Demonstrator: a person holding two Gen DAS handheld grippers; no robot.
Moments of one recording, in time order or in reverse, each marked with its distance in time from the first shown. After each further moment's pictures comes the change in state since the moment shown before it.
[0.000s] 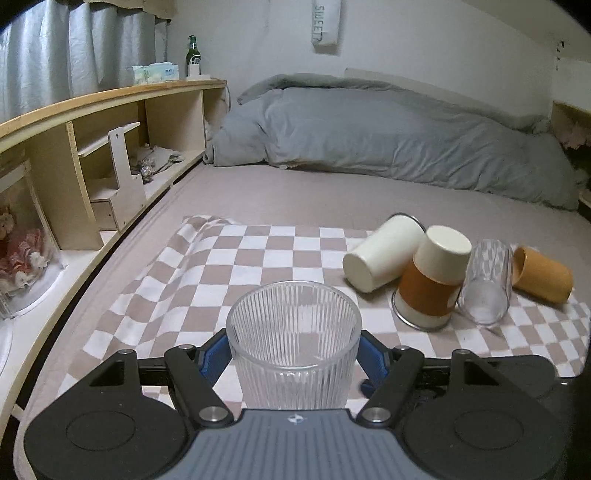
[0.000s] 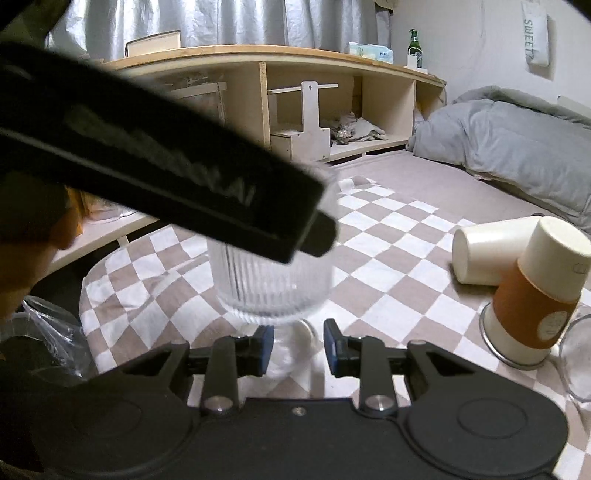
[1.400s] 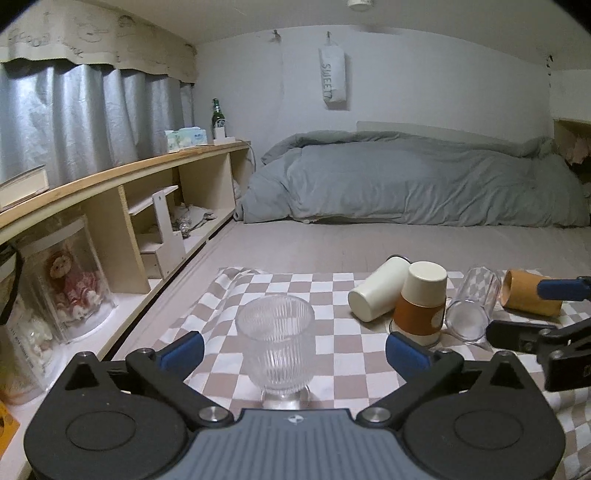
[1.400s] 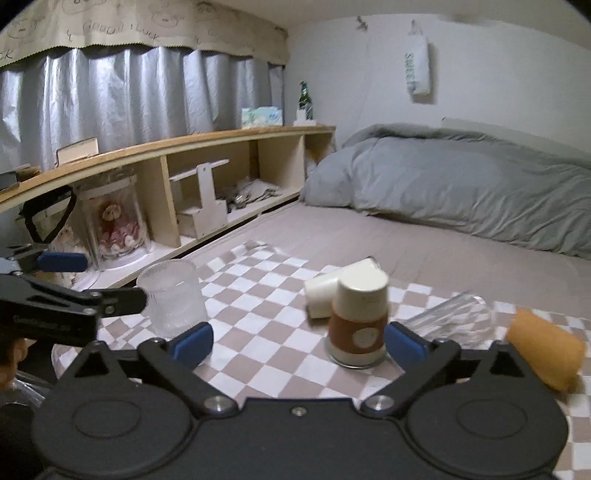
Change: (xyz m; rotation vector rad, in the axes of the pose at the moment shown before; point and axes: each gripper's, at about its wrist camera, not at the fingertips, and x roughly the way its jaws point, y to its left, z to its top) left arm -0.092 -0.033 -0.030 0.040 -0.190 0.123; right arm -0.149 -0.047 0.007 0.165 -0.167 -0.276
